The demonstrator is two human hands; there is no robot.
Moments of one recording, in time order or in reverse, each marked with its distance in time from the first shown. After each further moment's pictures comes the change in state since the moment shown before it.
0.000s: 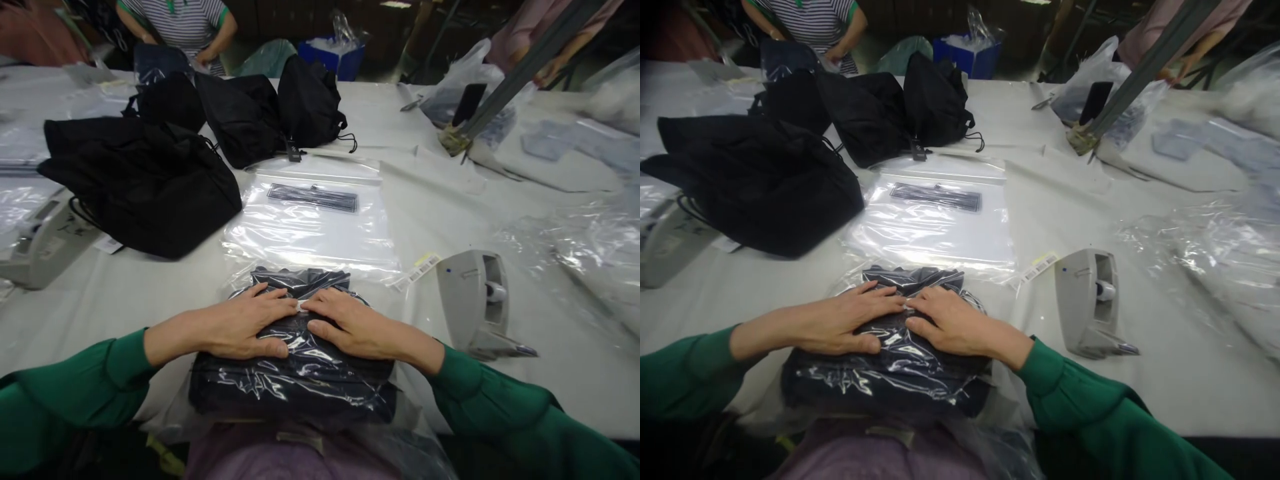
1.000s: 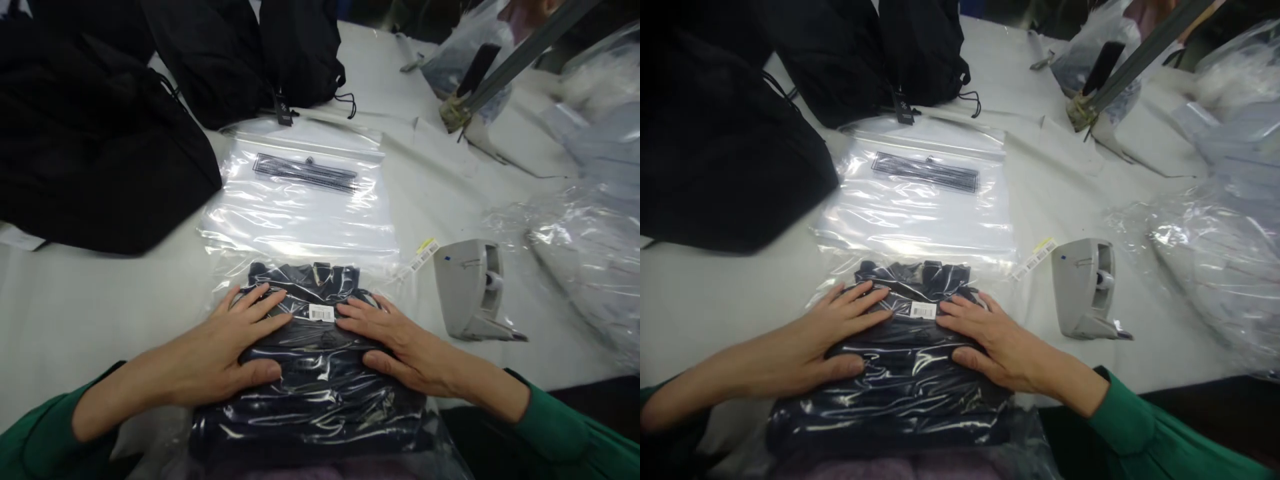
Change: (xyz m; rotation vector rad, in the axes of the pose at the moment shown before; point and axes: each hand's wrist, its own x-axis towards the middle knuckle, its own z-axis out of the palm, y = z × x) left_hand -0.026 -0.037 0.015 -0.119 0.062 -0.055; right_hand -0.040 0.009 -0.008 0.191 -0.050 0.299
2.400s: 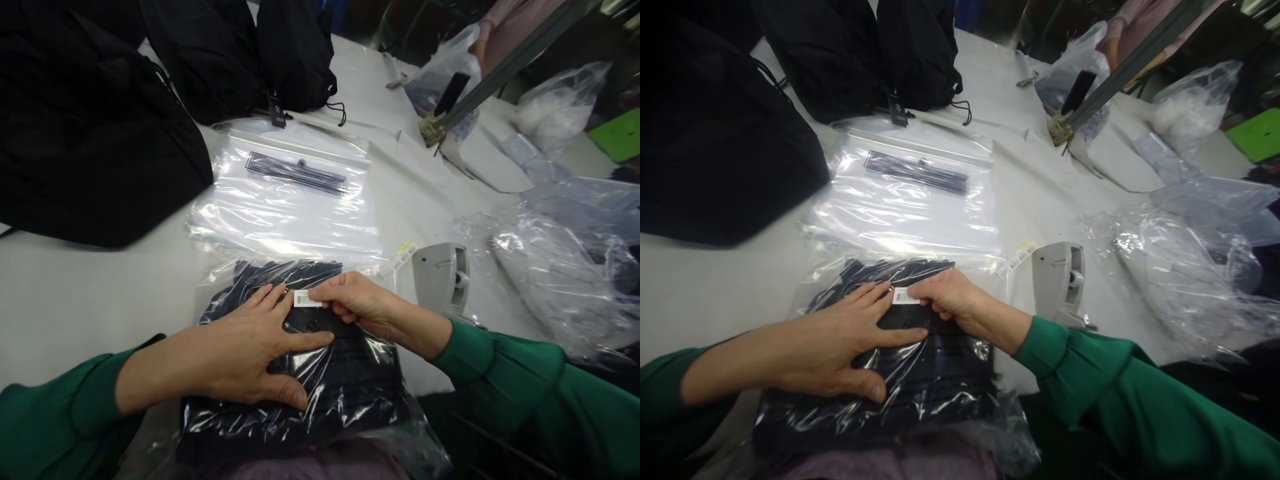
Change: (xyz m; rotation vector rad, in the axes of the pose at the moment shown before) left_hand 0.029 0.029 -0.001 0.059 -0.007 0.173; right_hand 0.079 -0.052 0.000 0.775 0.225 0.726
